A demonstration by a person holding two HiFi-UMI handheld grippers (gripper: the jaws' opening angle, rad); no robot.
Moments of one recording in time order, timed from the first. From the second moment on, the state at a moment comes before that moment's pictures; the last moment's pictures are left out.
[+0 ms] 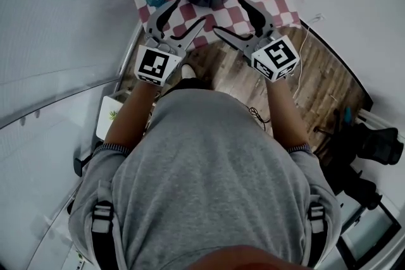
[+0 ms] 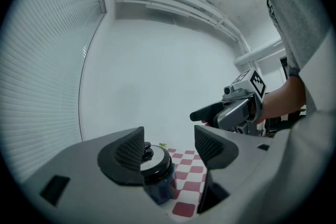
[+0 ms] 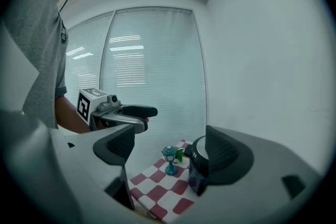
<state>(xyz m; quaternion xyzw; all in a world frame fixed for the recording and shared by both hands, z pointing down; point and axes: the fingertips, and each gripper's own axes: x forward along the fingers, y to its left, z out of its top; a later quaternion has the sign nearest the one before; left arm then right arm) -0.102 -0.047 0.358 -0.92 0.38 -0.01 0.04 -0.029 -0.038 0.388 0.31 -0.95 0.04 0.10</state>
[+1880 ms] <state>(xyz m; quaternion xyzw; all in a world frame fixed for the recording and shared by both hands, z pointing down) -0.105 -0.246 0.423 -0.89 0.45 -0.06 0.00 -0.045 -0.272 0.492 0.15 -0.87 -0.03 0.46</state>
